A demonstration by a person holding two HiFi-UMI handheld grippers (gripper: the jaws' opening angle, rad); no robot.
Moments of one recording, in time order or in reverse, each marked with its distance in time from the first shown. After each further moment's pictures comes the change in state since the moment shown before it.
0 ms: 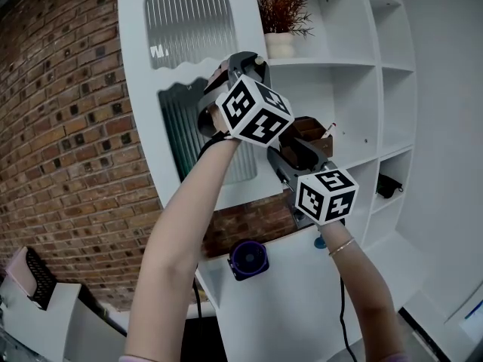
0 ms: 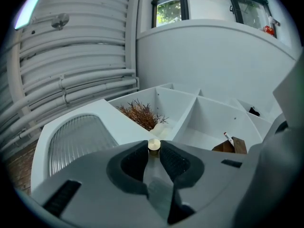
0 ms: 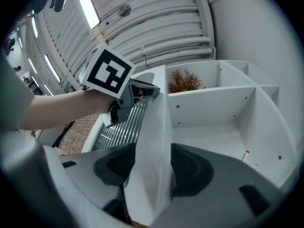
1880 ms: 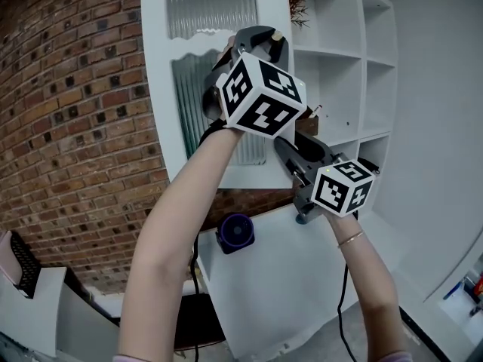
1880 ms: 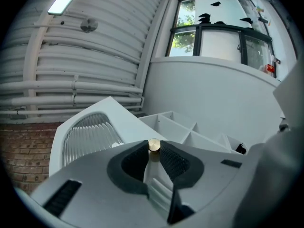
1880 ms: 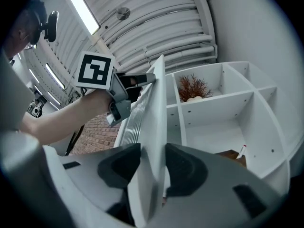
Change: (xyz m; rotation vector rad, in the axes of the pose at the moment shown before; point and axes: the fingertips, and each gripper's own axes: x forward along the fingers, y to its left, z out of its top) left arm -0.107 0.029 0.068 -0.211 -0.228 -0.064; right arm -0.070 0.065 0.026 0.063 0.035 0.067
